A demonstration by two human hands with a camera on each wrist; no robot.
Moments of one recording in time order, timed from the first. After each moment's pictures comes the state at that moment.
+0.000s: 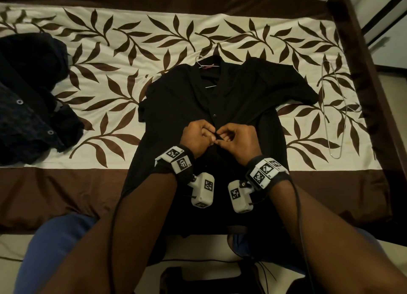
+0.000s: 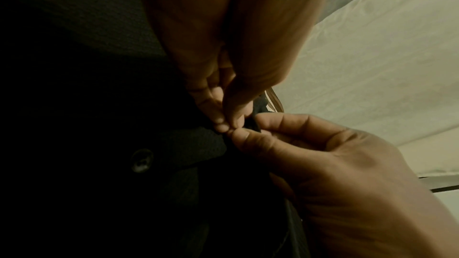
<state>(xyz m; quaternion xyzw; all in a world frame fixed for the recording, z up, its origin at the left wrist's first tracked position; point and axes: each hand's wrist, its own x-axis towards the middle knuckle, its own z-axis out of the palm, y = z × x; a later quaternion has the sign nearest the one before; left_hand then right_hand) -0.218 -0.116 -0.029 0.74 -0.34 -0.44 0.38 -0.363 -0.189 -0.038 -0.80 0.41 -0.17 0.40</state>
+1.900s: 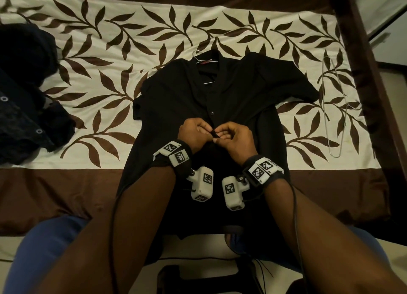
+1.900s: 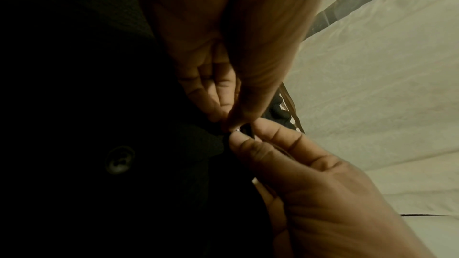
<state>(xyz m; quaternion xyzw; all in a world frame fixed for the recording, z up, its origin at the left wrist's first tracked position) -0.212 -0.129 -0.053 0.77 -0.31 -0.43 0.36 -0.359 -0.190 -0.057 -0.69 0.45 -0.19 0.52</state>
